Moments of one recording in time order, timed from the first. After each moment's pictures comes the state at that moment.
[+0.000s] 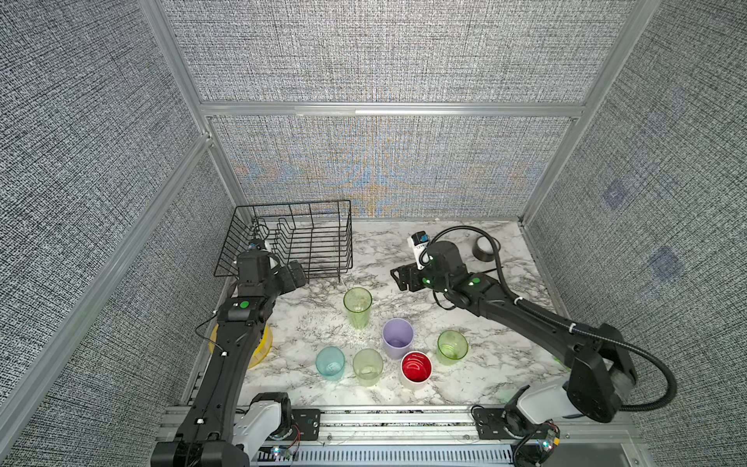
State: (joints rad) left arm -0.04 1.03 0.93 -0.55 0.03 -0.34; right arm 0.68 1.51 1.15 -0.21 -0.03 0.31
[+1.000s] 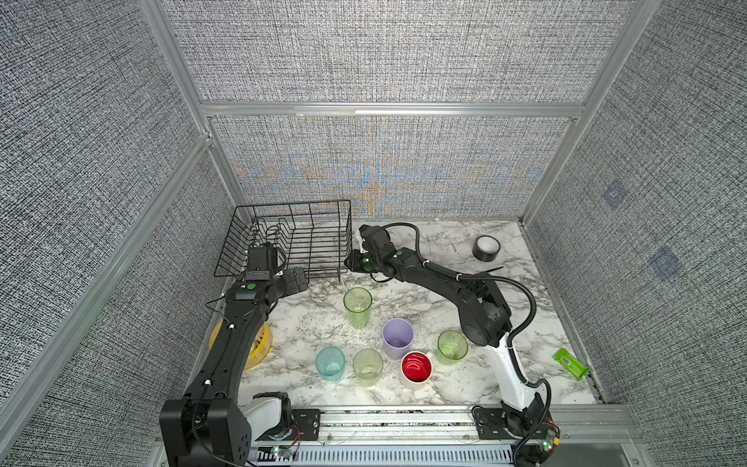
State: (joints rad) left arm -0.04 1.19 0.99 -0.68 0.00 -0.29; right arm 0.74 2.29 1.91 -0.28 -0.20 0.70
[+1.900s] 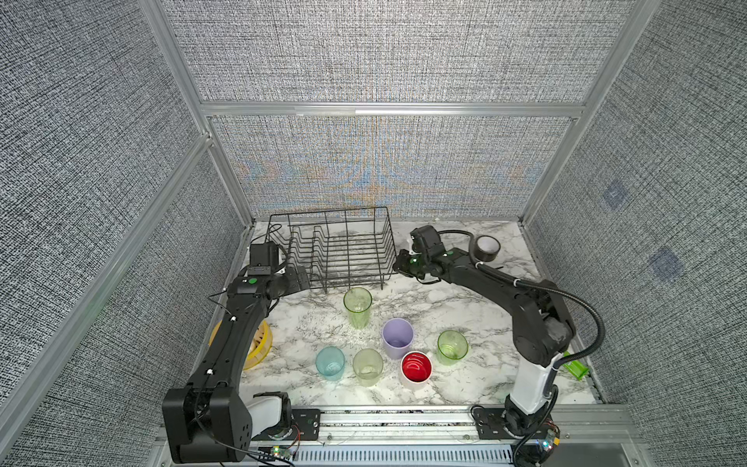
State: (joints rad) left arm -0.04 1.23 1.02 -0.70 0.06 -0.29; right arm 0.53 1.84 1.39 -0.35 -0.19 0.76
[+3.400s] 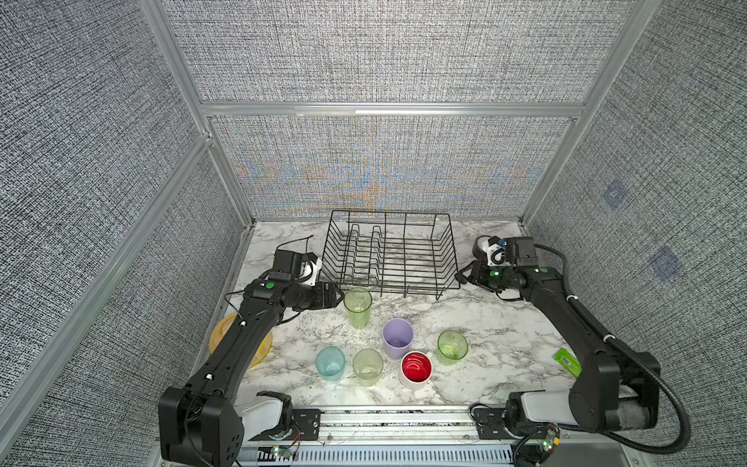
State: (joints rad) left arm -0.24 1.22 1.00 -0.80 0.42 -0.26; right arm 0.07 1.33 1.05 -0.58 -0.42 0.41
